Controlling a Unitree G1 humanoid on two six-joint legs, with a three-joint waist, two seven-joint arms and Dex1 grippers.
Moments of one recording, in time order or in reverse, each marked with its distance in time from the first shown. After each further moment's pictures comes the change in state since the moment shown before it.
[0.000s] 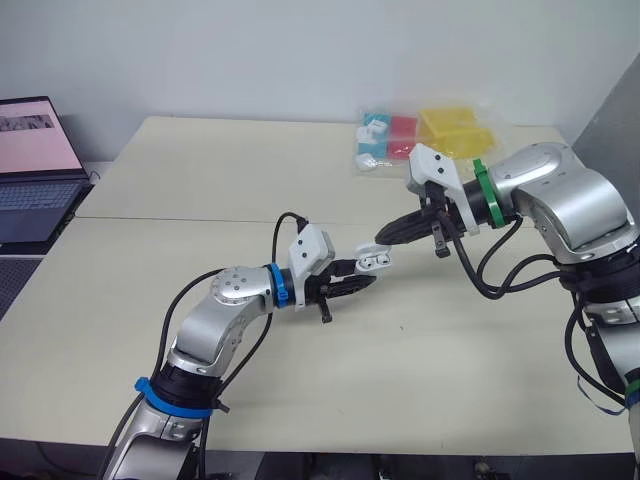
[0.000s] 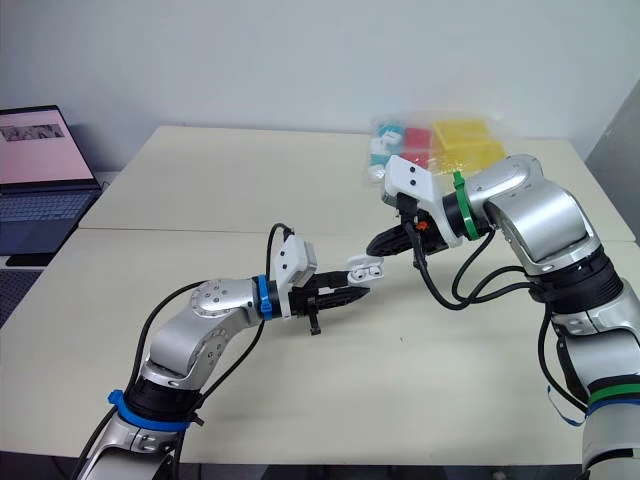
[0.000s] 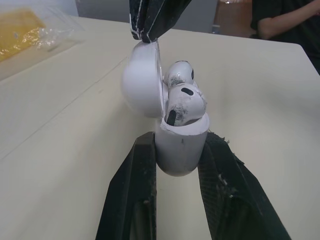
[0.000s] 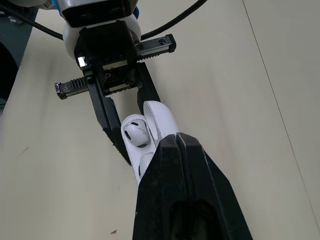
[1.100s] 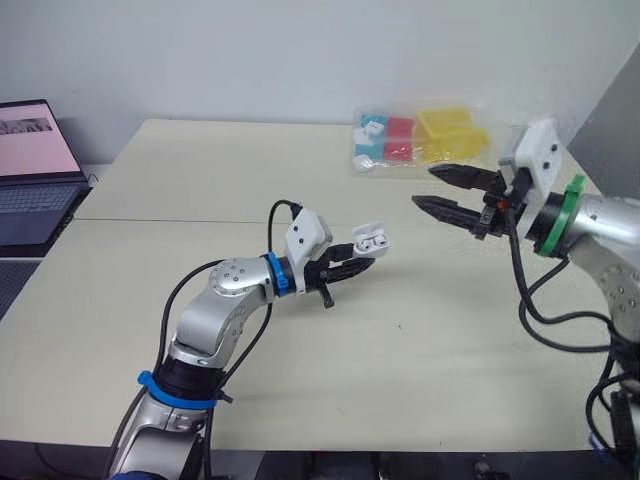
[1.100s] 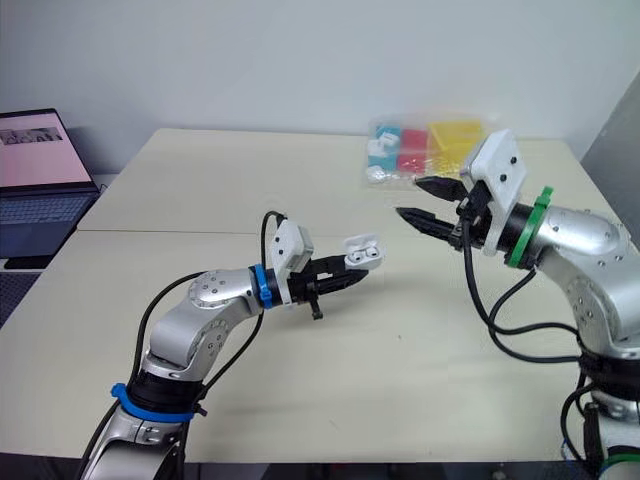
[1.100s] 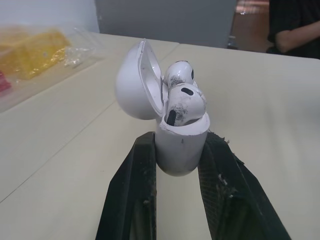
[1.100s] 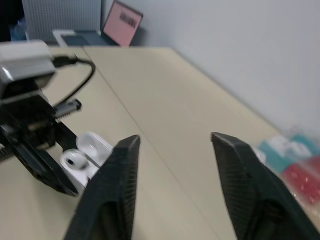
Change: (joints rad) left arm -0.038 -0.020 0.037 0.007 -0.007 -0.002 0.035; right arm 0.363 -0.068 -0.385 -0.291 0.217 -0.044 -0.529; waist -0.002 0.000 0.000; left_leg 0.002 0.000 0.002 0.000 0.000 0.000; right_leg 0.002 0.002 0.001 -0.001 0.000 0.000
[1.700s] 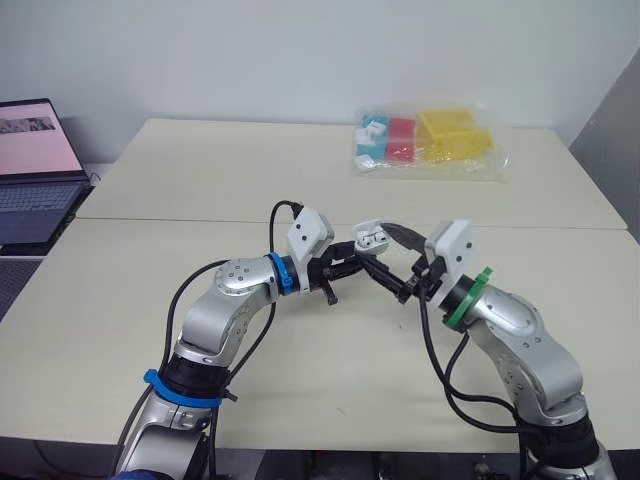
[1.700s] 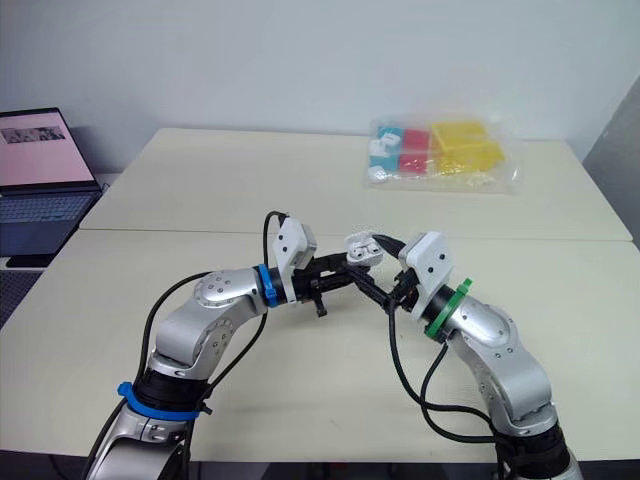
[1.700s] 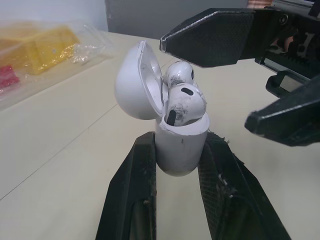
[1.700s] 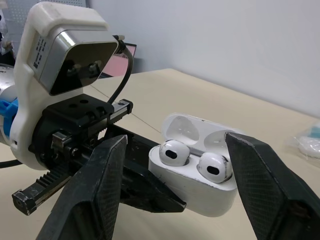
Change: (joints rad) left arm -0.011 -0.030 0.006 0.015 -0.001 0.021 0.052; right arm 0.434 0.472 0.112 -0.247 -0.210 -0.286 -0.297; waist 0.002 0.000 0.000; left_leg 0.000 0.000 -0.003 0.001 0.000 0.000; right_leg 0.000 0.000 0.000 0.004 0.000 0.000
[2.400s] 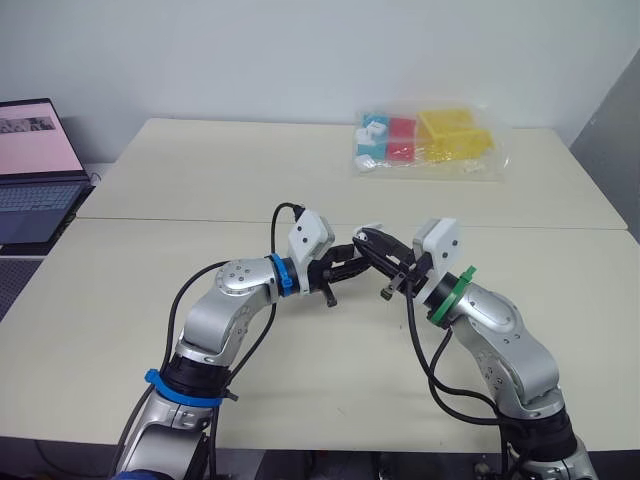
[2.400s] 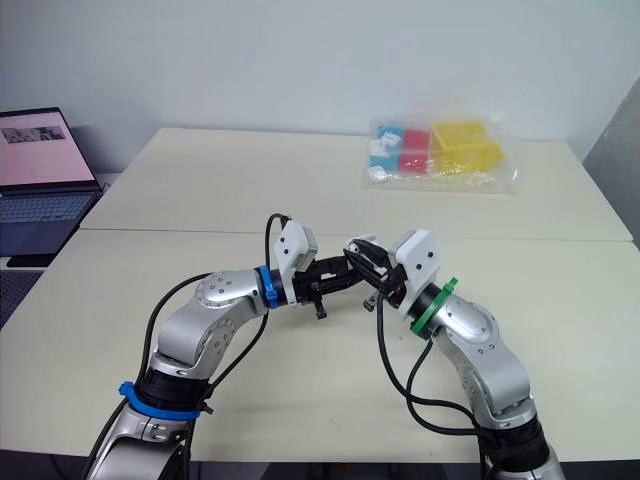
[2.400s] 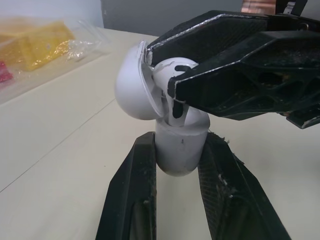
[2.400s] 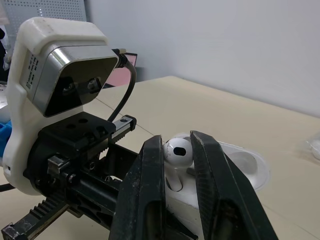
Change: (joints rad) left arm 0.000 -0.002 -0.003 0.030 0.009 -0.011 -0.018; right arm -0.012 0.084 0.051 0.097 -0.040 -0.065 -0.014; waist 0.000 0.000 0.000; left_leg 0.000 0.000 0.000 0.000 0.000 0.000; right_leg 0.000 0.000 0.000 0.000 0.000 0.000
